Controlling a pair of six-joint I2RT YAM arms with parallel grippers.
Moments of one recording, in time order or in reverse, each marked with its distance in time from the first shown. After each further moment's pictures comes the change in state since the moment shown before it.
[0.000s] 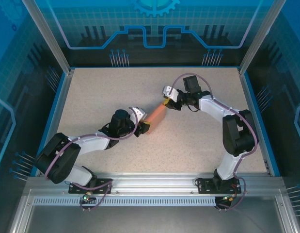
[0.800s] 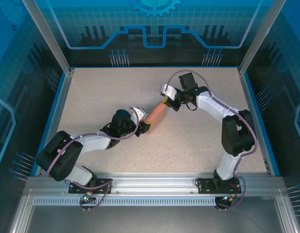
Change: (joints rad) left arm 0.000 0.031 0.004 0.027 -0.012 0.007; right arm 0.046 0.010 0.113 -0.199 0.122 0.113
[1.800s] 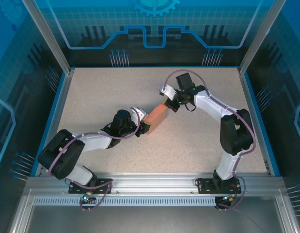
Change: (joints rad) left arm -0.003 0.025 0.006 -0.016 -0.026 0.005; right arm 0.023 0.021 0.035 -0.070 0.089 0.111
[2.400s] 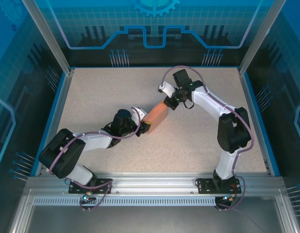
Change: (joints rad) left arm 0.000 0.010 0.011 0.003 -0.001 0.013; right arm 0.024 0.048 0.136 -0.154 0.063 0.101
